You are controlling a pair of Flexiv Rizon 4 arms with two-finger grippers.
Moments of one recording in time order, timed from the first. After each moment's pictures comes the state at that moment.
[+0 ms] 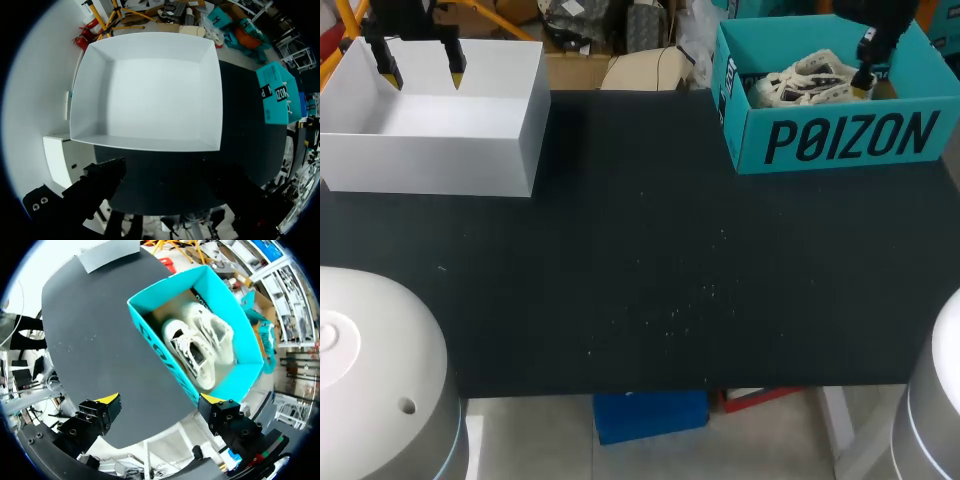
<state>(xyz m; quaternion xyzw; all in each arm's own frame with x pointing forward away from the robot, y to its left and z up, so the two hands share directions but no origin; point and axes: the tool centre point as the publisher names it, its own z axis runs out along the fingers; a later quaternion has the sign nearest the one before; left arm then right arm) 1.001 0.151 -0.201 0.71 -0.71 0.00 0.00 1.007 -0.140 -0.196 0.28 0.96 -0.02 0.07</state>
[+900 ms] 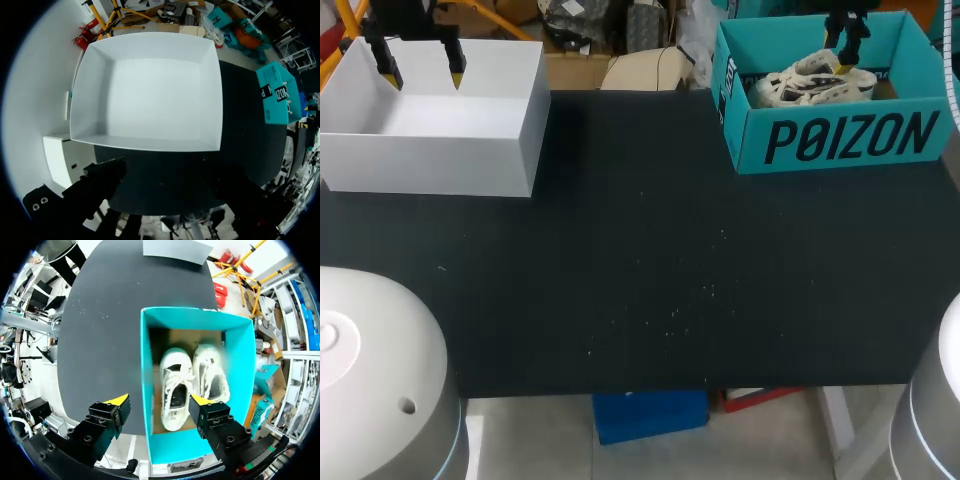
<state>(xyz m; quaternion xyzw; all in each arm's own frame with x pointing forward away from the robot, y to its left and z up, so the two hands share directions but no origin) 1.001 0.151 -0.201 0.71 -0.71 0.00 0.00 1.097 -0.120 -0.219 -0.02 1.00 -0.01 0.04</state>
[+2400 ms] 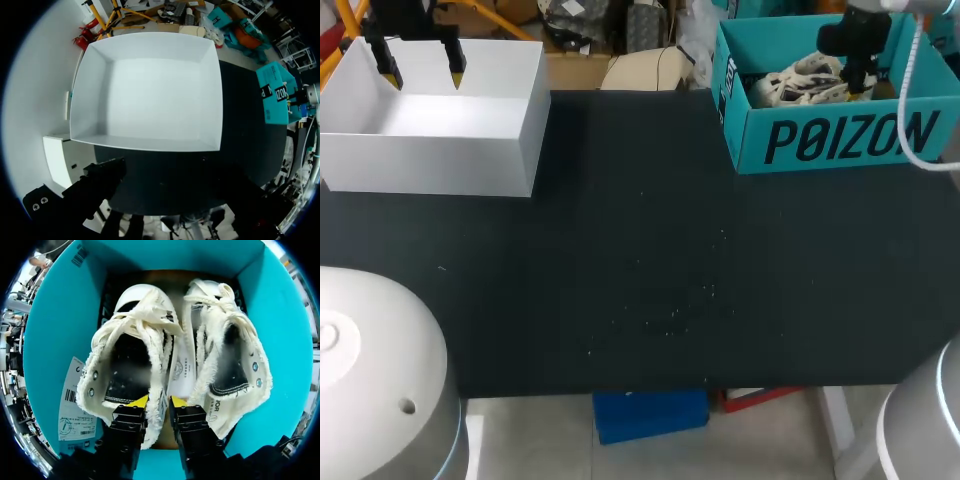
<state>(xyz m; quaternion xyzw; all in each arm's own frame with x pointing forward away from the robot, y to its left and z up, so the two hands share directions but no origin) 1.001 0.151 -0.201 0.71 -0.71 0.00 0.00 1.185 -0.199 -0.374 -0.04 1.00 -0.01 -0.04</state>
